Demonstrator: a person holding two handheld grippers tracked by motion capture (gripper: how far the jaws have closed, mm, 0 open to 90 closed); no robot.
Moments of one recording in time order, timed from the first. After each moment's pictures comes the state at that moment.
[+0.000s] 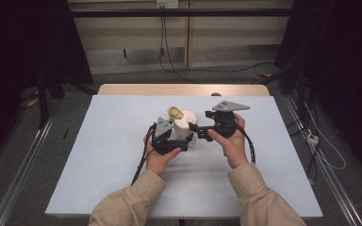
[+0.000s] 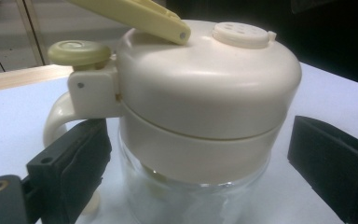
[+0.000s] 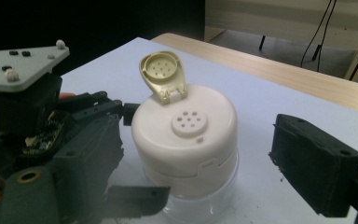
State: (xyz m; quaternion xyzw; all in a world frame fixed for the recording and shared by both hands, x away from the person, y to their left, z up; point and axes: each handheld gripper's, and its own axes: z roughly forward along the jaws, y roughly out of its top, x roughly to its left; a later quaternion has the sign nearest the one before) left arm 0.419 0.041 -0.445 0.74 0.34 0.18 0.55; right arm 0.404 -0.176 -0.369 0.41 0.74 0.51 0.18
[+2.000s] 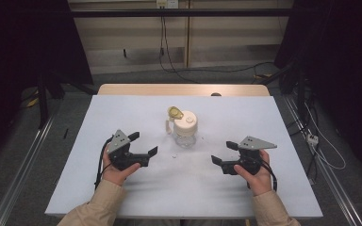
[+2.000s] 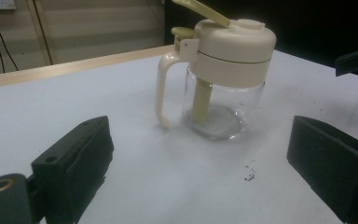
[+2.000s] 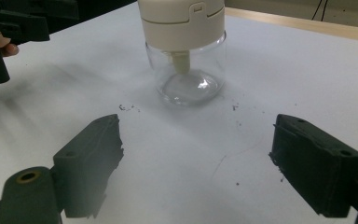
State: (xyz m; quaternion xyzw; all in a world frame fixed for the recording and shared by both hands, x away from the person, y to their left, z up) left arm 0.374 0.159 -0.431 0.74 0.32 0.18 0.57; right arm 0.322 -0.236 -0.428 0.40 0.75 0.50 0.18
